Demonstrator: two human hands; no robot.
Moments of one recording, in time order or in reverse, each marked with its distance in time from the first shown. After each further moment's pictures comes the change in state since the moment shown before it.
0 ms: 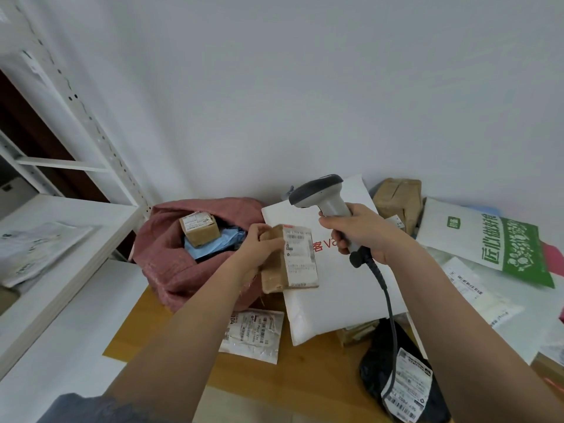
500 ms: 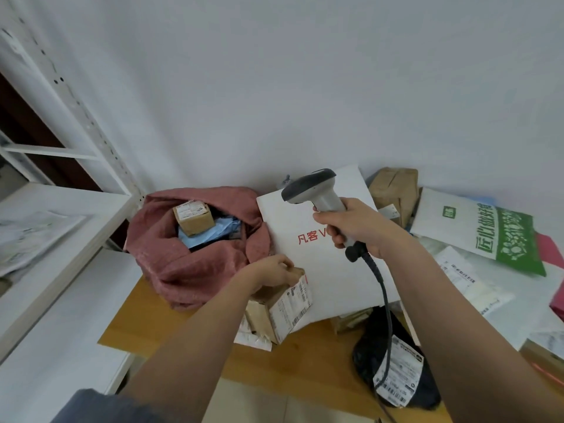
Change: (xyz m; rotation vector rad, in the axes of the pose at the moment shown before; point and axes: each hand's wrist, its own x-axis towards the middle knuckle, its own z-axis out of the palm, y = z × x) left_hand -0.008 -0.034 0.030 0.769 -0.262 -0.151; right_hand -0.002 0.010 0.001 -0.016 -0.010 0.000
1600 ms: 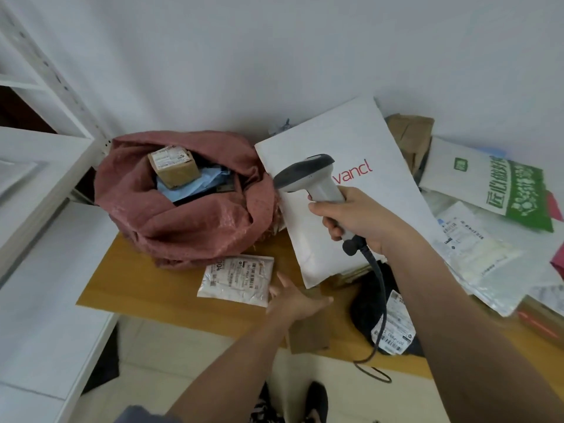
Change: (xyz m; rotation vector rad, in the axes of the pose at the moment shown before) left_hand 0.029 -0.065 0.147 -0.022 -0.042 -0.248; right_hand 0.003 0.052 0.039 -0.092 -0.012 0.103
